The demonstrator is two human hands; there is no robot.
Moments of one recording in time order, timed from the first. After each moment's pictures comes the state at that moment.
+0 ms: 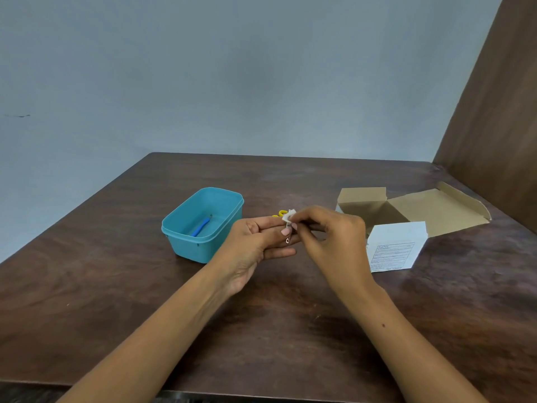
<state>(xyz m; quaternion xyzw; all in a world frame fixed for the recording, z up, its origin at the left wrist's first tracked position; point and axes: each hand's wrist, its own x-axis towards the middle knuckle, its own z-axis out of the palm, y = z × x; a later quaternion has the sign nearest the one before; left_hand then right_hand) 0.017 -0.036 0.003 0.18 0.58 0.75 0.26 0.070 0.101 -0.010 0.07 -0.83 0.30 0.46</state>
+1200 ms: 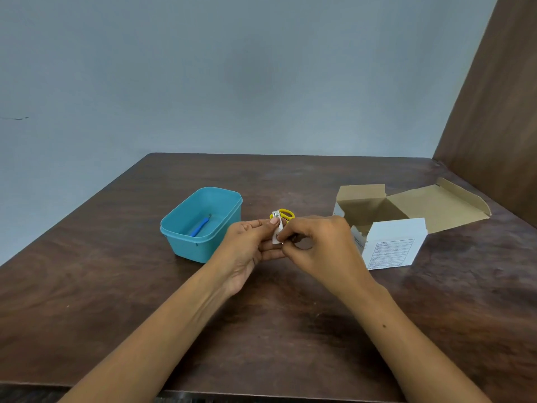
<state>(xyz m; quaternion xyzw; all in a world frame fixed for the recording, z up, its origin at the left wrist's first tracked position) 0.015 -0.033 0.000 0.14 0.59 0.76 0.25 0.074 0.094 -0.006 0.10 -0.89 0.25 0.37</state>
